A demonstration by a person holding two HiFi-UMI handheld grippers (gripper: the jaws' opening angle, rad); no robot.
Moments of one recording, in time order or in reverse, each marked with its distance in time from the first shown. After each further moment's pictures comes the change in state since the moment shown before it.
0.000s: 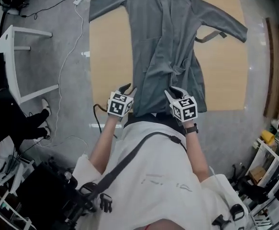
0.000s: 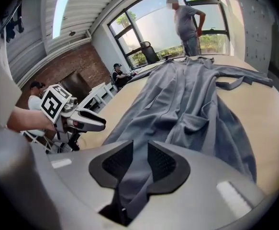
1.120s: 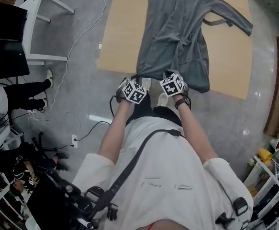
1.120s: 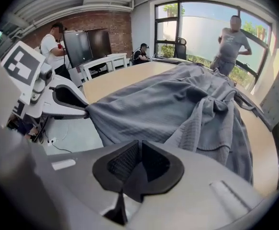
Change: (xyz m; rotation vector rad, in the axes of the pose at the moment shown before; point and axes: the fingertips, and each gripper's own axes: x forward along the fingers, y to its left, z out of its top) left arm 0.001 -0.061 -0.148 0.254 0.055 0.399; right arm 0.040 0.038 -0.111 -0.480 0.131 -0.101
